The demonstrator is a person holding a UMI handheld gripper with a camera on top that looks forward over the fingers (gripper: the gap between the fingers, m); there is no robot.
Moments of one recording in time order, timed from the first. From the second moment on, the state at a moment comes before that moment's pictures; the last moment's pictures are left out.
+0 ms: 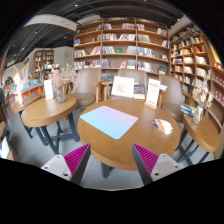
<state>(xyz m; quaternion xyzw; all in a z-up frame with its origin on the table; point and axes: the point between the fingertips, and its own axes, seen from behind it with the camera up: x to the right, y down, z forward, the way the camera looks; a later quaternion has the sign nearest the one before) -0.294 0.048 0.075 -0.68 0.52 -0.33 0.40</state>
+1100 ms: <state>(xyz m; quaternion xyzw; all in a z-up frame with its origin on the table) -0.100 -0.188 0.002 -0.63 0.61 -0.37 0.30</state>
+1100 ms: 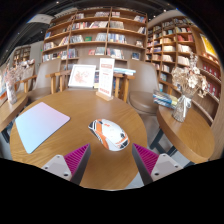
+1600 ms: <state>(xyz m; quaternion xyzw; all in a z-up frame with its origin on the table) -0.016 -0.207 -0.008 -0.63 0.62 -0.37 0.29</state>
